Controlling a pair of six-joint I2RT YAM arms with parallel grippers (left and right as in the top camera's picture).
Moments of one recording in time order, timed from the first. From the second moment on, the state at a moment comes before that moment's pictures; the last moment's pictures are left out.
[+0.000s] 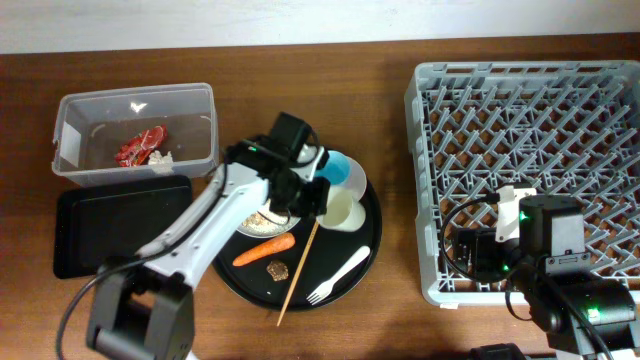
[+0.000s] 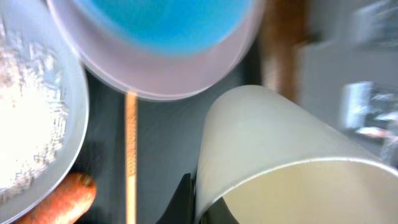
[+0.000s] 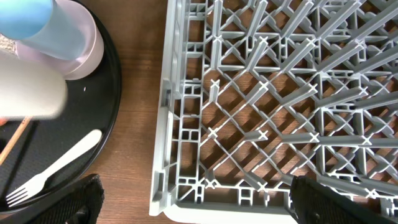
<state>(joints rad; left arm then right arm) -0.47 1.75 1.33 -0.88 0.45 -0.29 0.09 0.82 0.99 -1.13 0.00 0.08</state>
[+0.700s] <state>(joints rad) -0.46 1.69 1.36 -0.67 1.21 -0.15 0.09 0.93 0.99 -0.92 -0.80 -0.42</state>
